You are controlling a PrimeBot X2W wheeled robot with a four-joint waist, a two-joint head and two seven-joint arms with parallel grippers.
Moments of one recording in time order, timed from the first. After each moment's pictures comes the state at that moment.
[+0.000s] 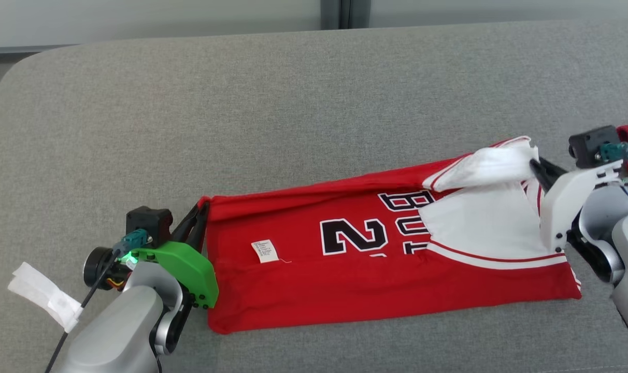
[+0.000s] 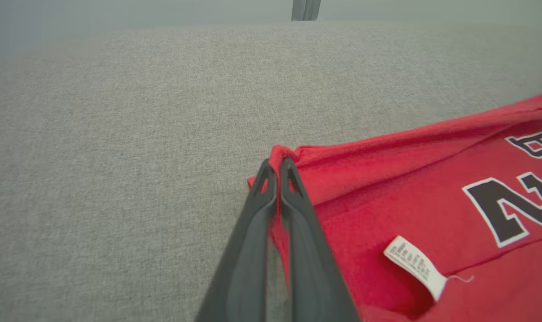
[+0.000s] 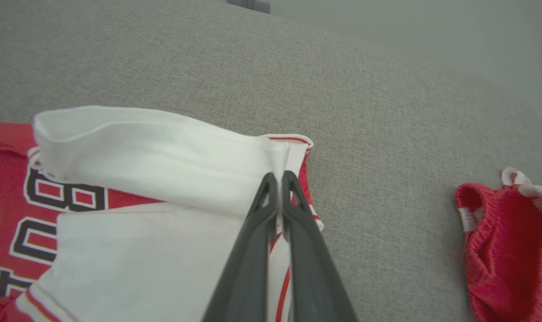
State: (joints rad) left arm -0.55 0.38 -0.84 0.56 -0.84 0.12 -0.19; right arm -0.50 -0.50 0.32 0.43 0.42 0.13 0.27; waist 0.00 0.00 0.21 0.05
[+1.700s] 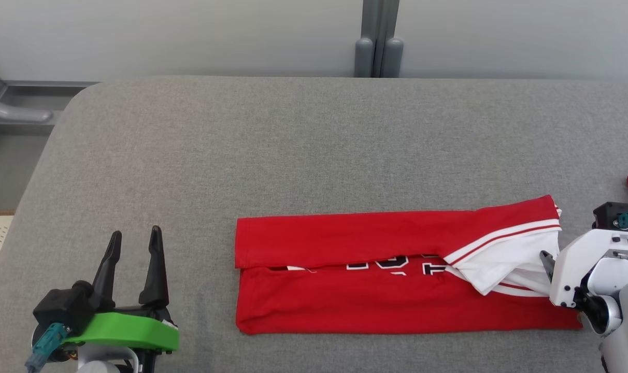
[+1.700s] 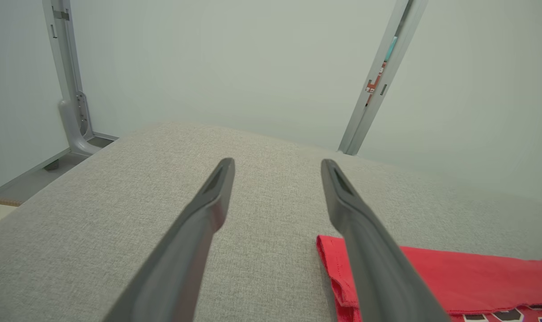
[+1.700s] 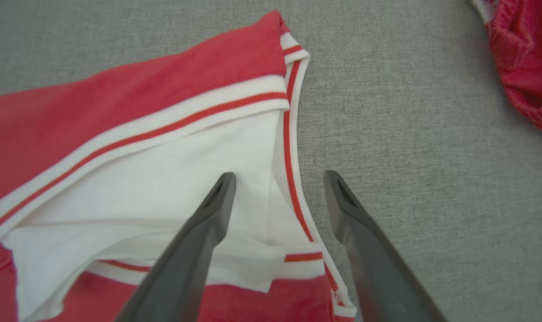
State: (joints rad) left arm -0.07 0.15 -0.08 0.20 -0.44 -0.11 -0.26; right arm -0.28 -0.24 -0.16 0.48 0.21 0.13 0.54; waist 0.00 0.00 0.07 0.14
